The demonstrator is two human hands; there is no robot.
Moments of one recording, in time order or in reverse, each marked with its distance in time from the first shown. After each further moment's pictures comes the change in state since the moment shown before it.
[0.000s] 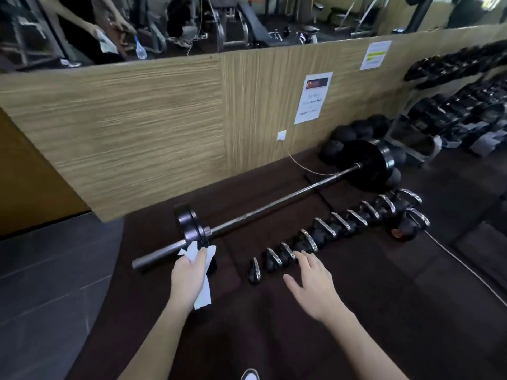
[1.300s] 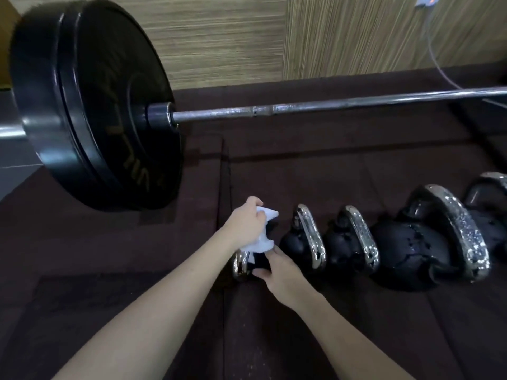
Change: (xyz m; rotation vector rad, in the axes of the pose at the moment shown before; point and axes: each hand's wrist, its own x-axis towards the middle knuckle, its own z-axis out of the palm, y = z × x) left_hand 0.515 -0.424 0.496 0.547 -0.099 0.120; right_hand 0.467 0.363 0.644 0.189 -0.517 -0.446
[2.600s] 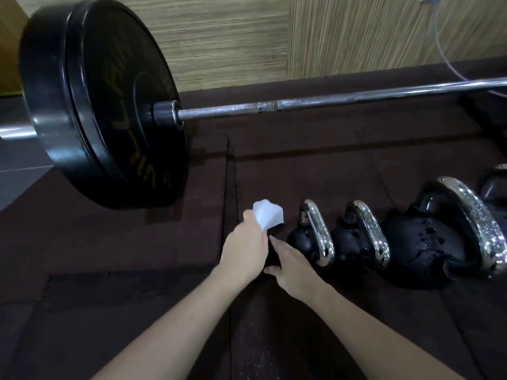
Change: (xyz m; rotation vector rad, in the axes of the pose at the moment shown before) left_hand -0.050 -0.008 0.032 0.222 0.261 -0.064; right_hand 0.026 0.033 0.013 -0.062 0.052 -0.027
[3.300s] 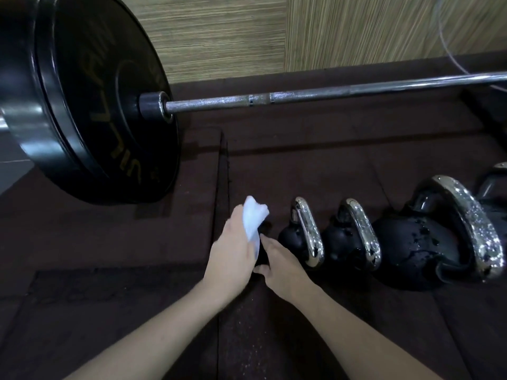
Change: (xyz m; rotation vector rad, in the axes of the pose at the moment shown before) left_hand -0.013 -0.019 0.020 -0.184 0.151 0.209; right_hand -0.005 -0.008 -0.008 0.013 -0.061 -0.016
